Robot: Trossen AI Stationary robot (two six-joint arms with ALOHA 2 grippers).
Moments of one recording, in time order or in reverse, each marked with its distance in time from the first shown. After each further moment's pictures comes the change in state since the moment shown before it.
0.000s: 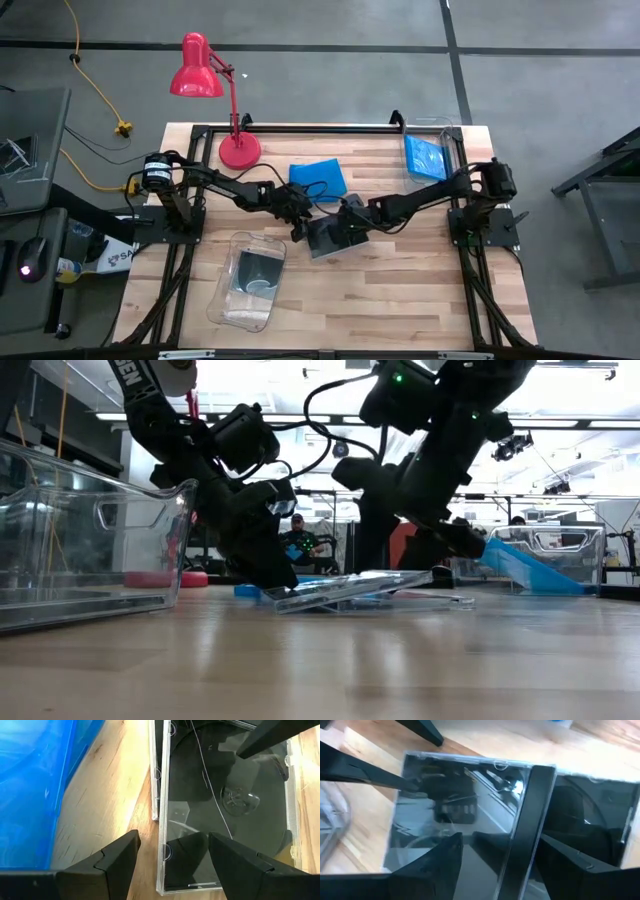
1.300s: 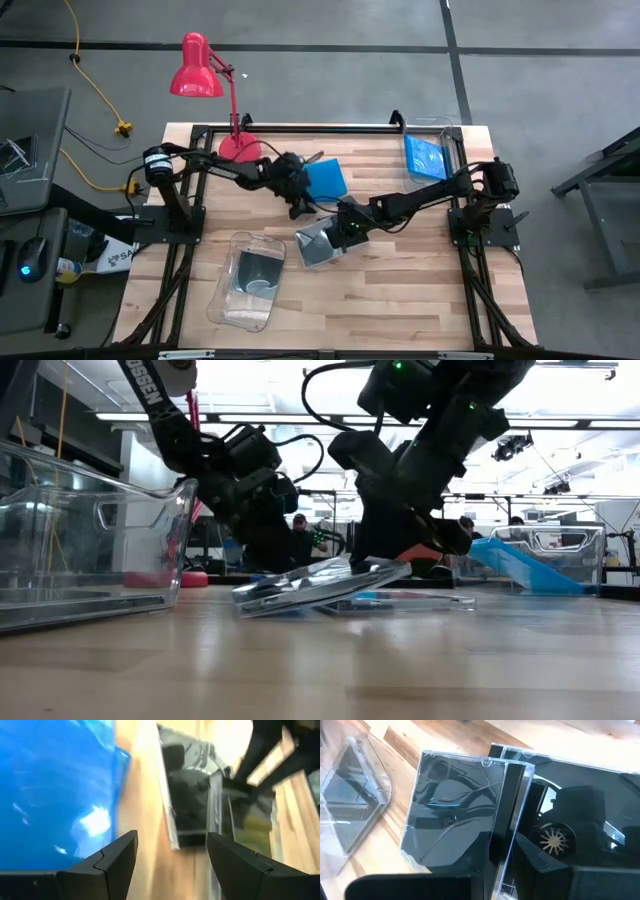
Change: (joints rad) left arm 0.229 -0.001 0.045 0.021 0.363 0.110; right arm 0.001 -0.013 0.002 0.048 -0.092 -0.095
